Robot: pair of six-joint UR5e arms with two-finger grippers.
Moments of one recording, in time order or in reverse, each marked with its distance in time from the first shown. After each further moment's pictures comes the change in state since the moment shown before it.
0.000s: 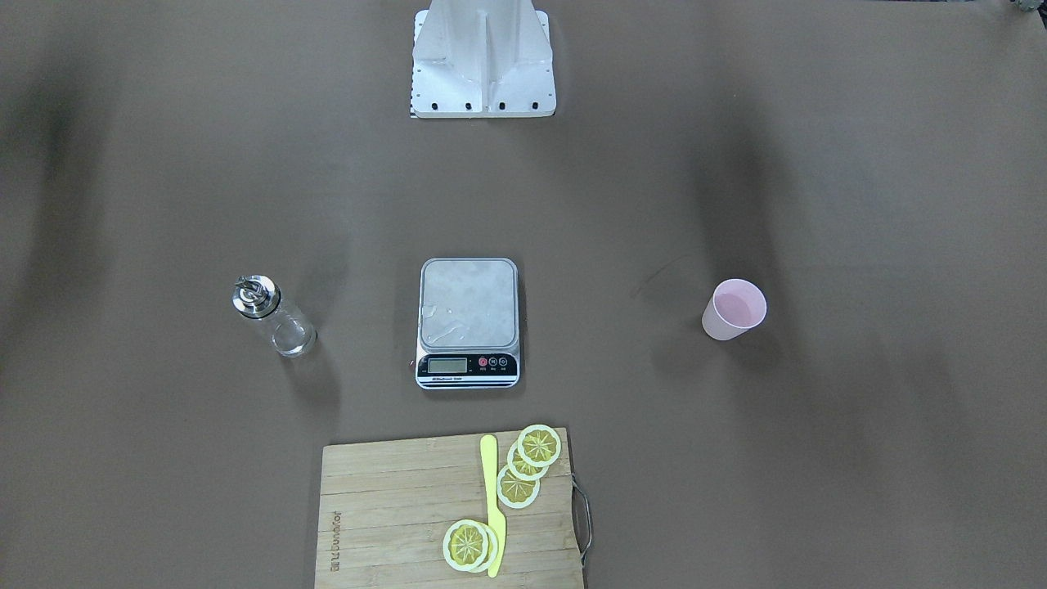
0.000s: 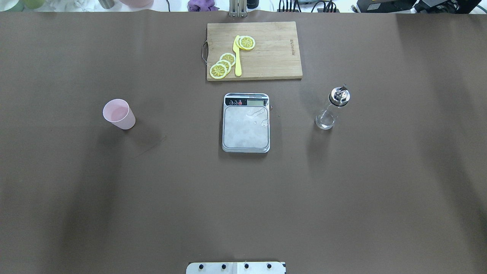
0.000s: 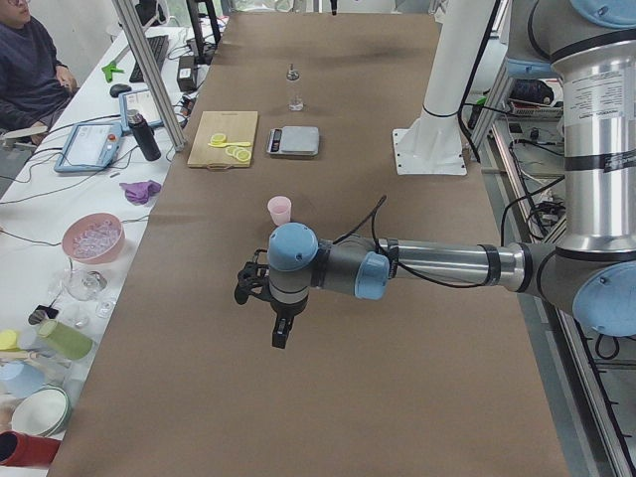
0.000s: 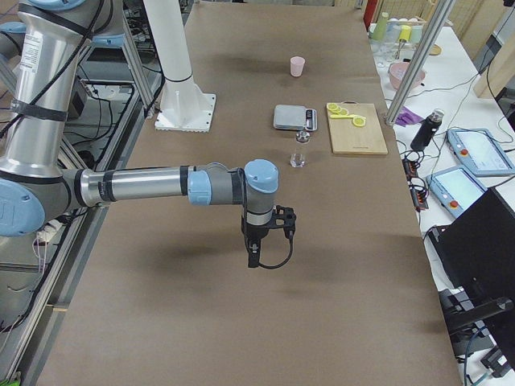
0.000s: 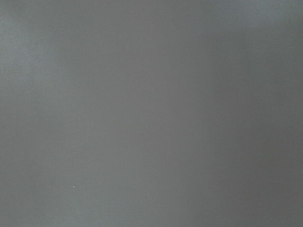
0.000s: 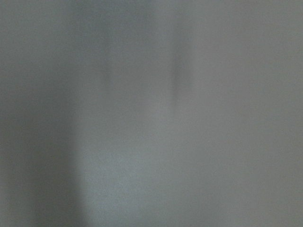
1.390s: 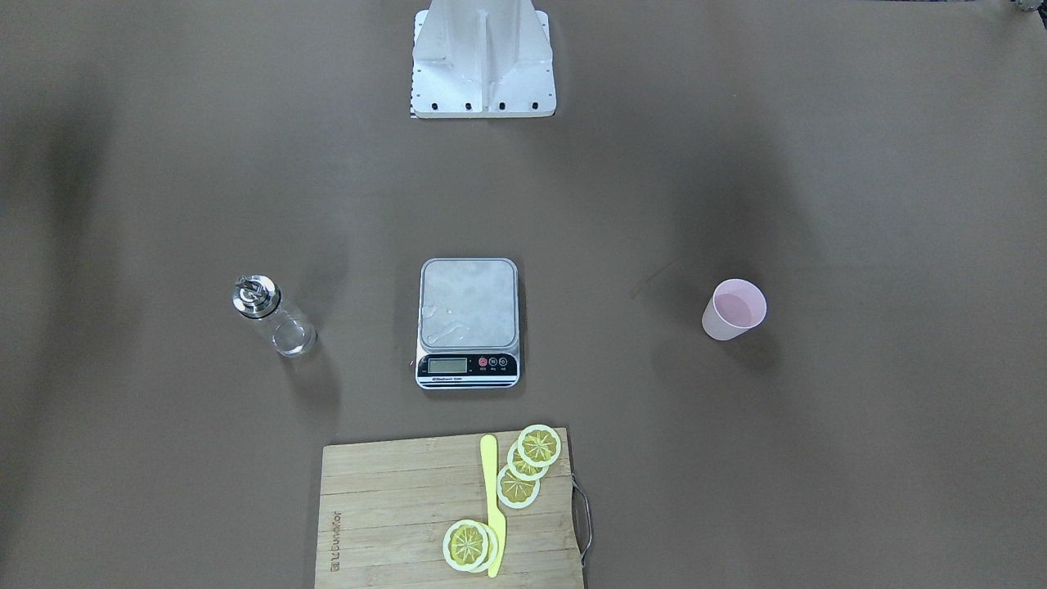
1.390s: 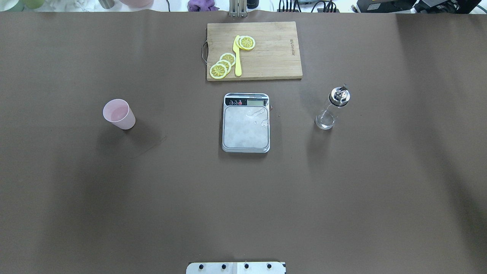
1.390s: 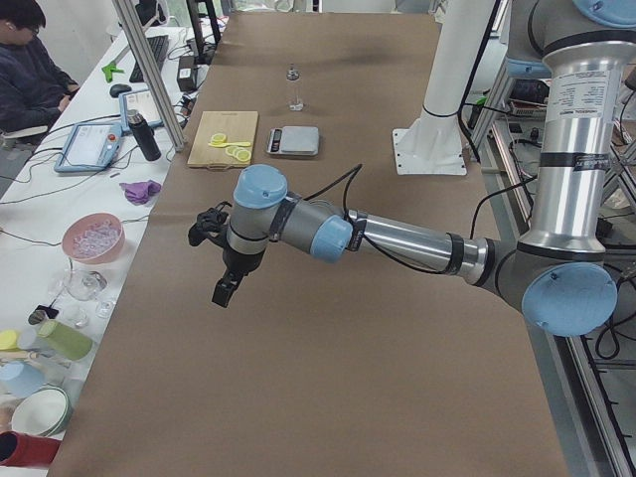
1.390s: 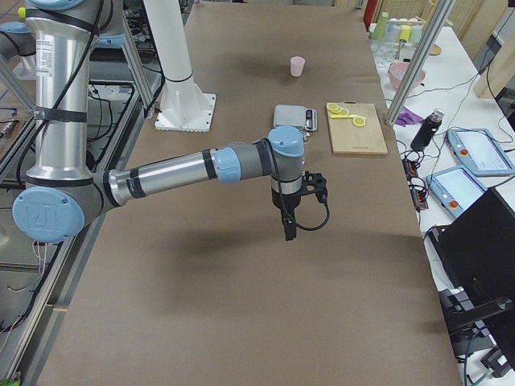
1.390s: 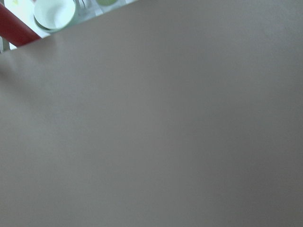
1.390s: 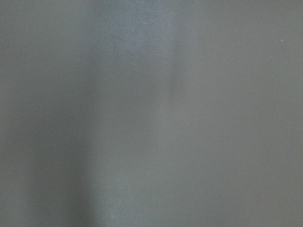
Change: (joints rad) left arm 0.000 -0.195 0.030 -0.111 0.144 -0.001; right arm 0.000 0.161 0.013 0.003 -0.012 0.018
